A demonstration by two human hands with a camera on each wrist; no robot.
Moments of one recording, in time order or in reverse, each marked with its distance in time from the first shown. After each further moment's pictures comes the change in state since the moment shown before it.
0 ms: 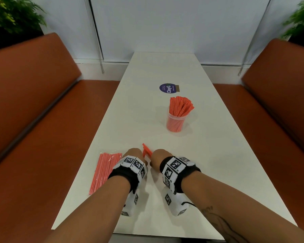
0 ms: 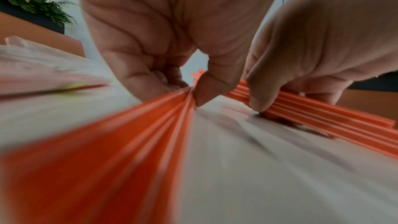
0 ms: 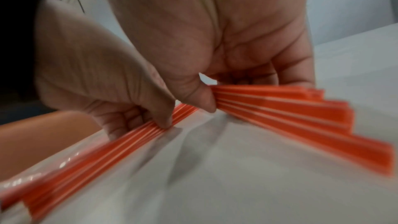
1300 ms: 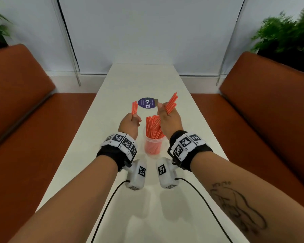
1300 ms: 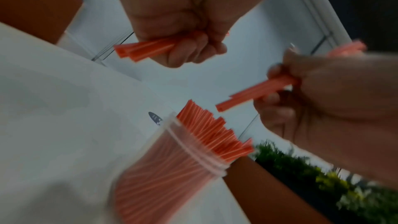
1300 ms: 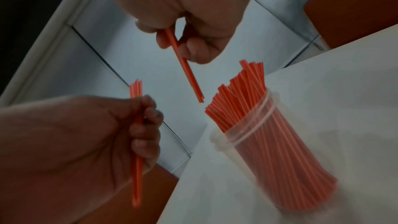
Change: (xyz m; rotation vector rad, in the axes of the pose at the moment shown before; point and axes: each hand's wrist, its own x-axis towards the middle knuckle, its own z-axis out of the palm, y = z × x) left_hand 0.063 0.110 -0.090 -1.045 0.397 0.407; right_hand 0.045 0.093 -0.133 1.191 0.929 -0.368
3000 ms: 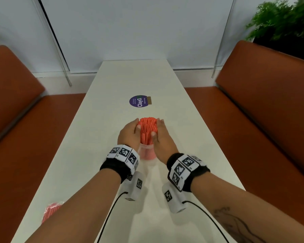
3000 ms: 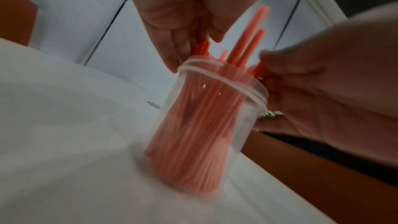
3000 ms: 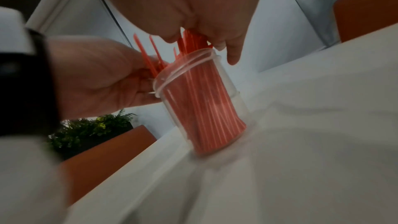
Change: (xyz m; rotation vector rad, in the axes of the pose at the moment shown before) left_hand 0.008 -0.025 0.038 0.362 -0.071 0.121; right_hand -0.018 0.065 -0.012 -0.401 -0.302 0.061
